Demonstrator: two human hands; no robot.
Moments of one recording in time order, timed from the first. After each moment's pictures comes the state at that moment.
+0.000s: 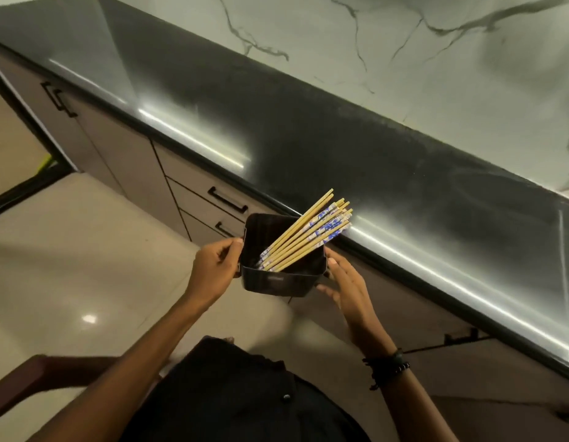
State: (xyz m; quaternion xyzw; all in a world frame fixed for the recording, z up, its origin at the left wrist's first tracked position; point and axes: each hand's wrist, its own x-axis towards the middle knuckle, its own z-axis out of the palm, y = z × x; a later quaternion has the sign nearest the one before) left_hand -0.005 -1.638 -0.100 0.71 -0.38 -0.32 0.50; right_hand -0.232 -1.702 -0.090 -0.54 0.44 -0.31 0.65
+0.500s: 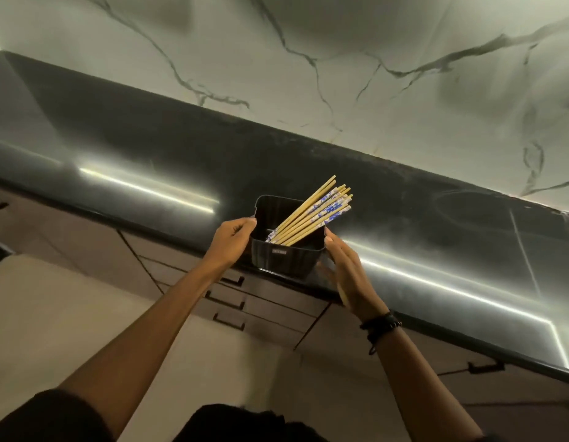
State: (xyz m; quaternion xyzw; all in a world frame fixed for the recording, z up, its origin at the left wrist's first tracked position) left_hand 0.117 -1.853 -0.053 0.63 -0.48 -0.44 0.43; right_hand -0.117 -1.843 -0.046 -0.54 0.48 -0.36 0.59
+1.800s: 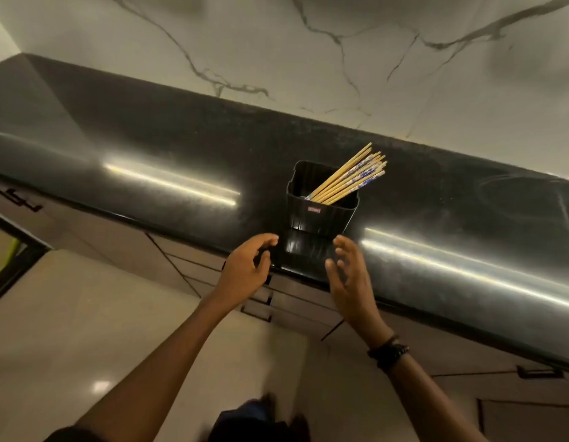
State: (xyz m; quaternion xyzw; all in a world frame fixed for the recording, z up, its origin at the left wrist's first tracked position) left_hand 0.151 -1.837 -0.113 0.59 -0.64 -0.27 0.40; right_hand -0.072 -1.837 -0.096 -0.65 0.54 -0.39 0.37
